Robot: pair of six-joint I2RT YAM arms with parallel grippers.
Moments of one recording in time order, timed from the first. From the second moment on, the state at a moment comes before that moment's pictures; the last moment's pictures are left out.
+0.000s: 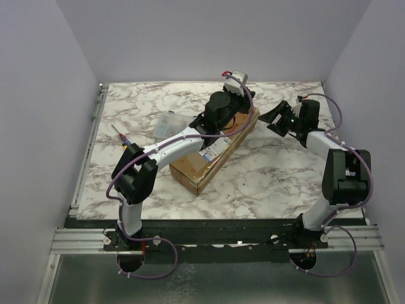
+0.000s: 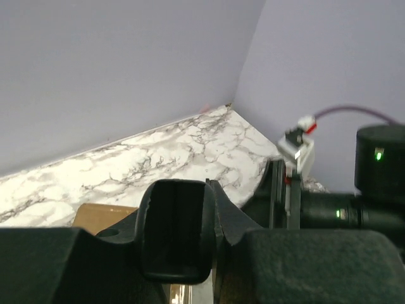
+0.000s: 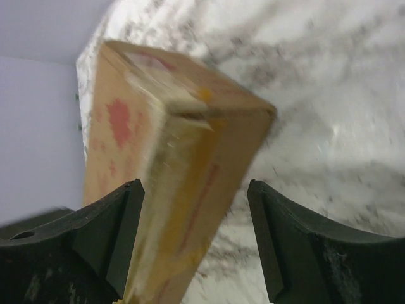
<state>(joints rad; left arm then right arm) -0.81 1.87 1.50 0.48 -0.14 -0.19 -0.04 1.69 1.06 0.13 -0.52 0.70</state>
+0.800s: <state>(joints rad) -0.81 2.18 1.88 0.46 0.02 -0.05 0.02 1.67 0.65 0.74 -0.91 0.93</state>
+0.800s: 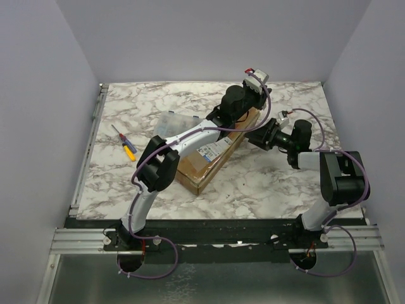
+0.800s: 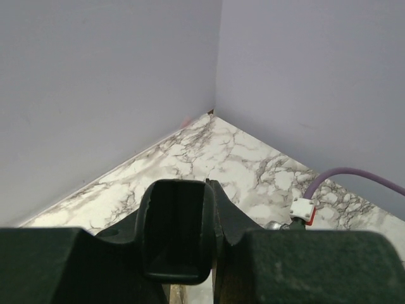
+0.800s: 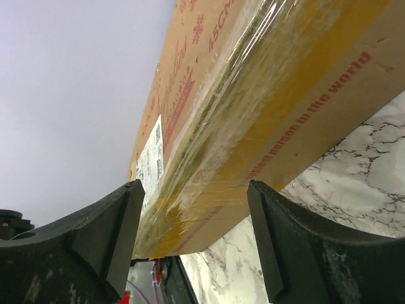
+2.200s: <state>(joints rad) -0.81 2.24 1.91 0.45 -0.06 0.03 0.18 1.97 0.59 1.30 -0.73 1.33</state>
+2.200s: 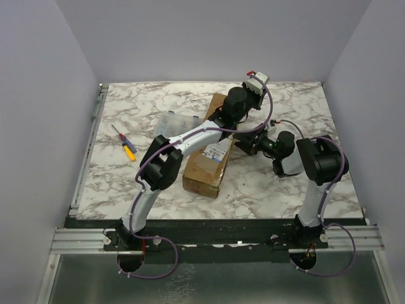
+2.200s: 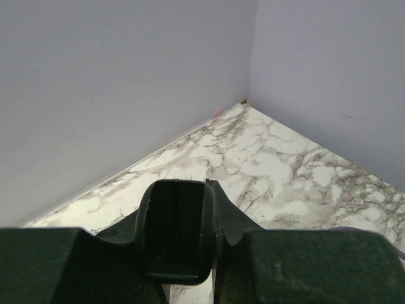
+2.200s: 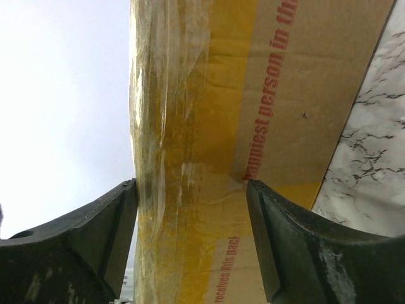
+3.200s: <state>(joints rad) -0.79 2.25 1.96 0.46 -0.28 0.07 0.19 1.95 0.64 1.23 -0.75 1.23</state>
